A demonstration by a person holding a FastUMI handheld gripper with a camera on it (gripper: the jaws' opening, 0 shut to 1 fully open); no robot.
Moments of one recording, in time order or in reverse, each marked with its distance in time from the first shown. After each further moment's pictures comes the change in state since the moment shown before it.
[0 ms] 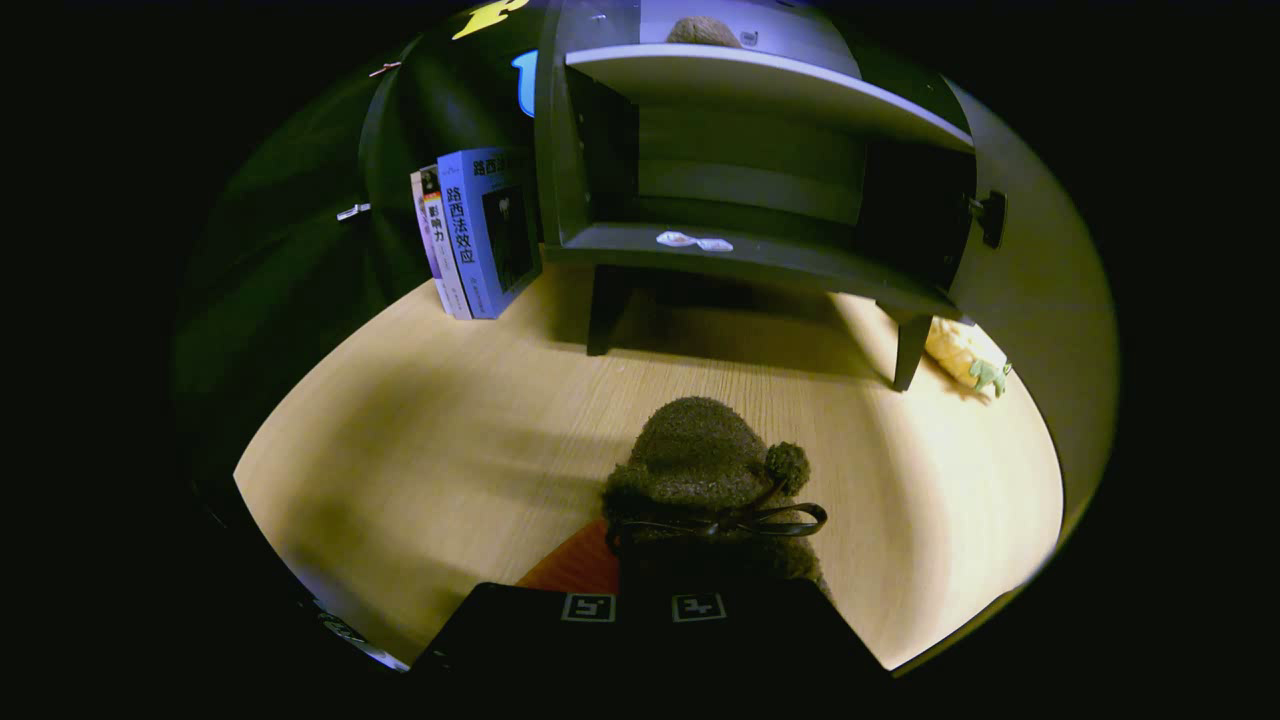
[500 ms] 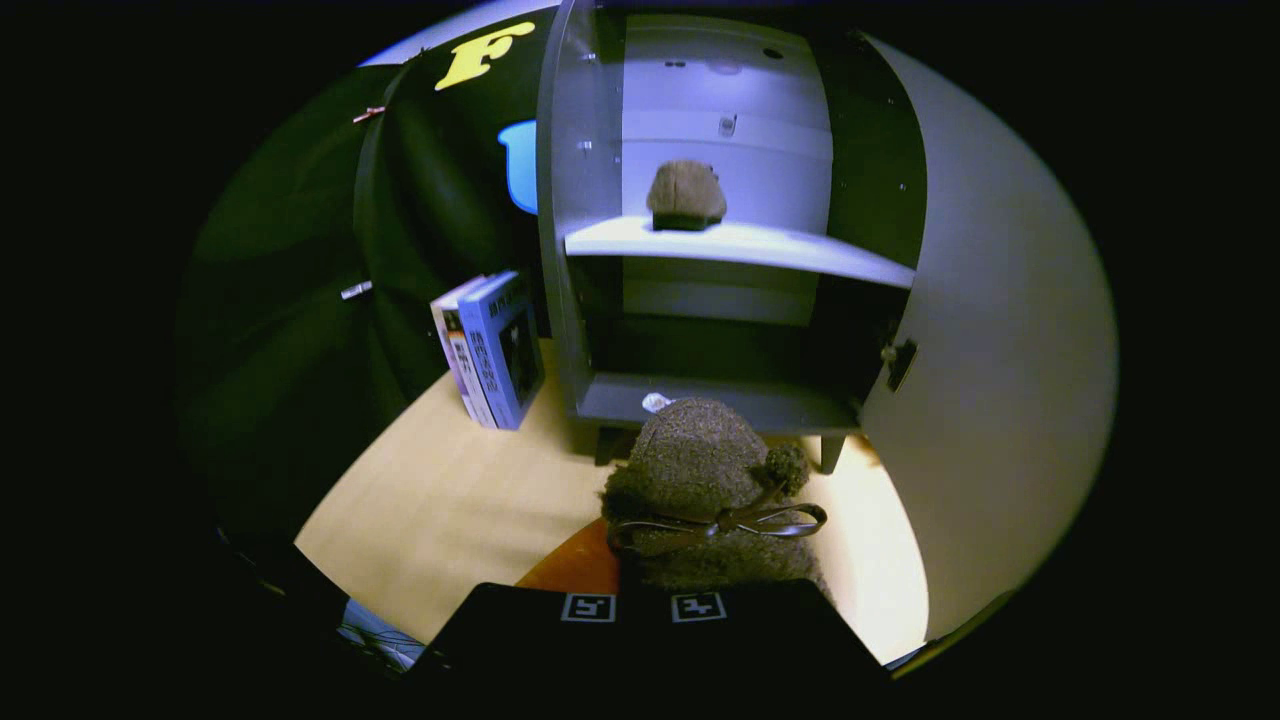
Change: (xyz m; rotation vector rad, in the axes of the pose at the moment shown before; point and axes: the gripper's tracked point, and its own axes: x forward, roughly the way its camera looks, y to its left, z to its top) arm -0.125 0.006 0.144 0.066 -0.162 -0.046
